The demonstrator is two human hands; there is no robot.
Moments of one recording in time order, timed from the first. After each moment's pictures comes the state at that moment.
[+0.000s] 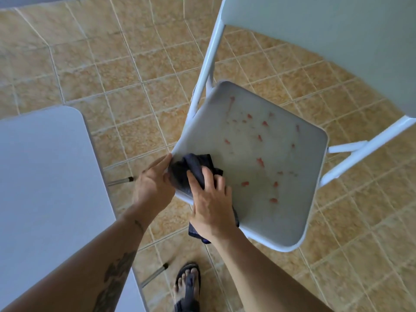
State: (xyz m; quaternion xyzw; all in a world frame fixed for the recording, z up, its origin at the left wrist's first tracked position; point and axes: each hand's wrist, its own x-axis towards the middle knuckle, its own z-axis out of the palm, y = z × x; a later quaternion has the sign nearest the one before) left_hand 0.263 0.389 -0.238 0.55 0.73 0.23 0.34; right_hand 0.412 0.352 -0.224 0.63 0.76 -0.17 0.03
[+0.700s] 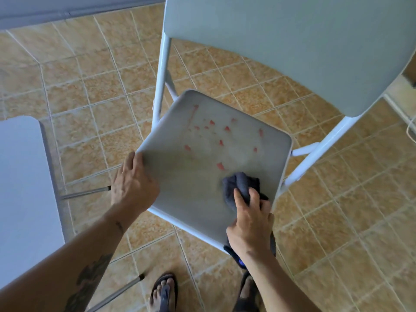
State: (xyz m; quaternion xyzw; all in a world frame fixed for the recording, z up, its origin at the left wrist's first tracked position) left_hand 0.339 0.400 -0.224 0.56 0.79 0.08 0.24; right_hand 0.587 0.322 -0.215 0.77 0.63 -0.15 0.01
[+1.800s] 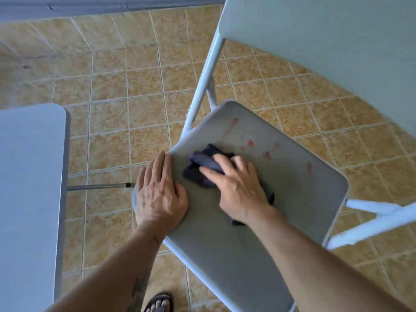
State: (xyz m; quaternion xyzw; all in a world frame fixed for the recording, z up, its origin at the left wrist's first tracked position) left_hand 0.357 0.422 -0.270 0.56 0.82 0.12 0.09; right_hand 0.530 0.490 -0.246 0.45 0.89 -0.09 0.02
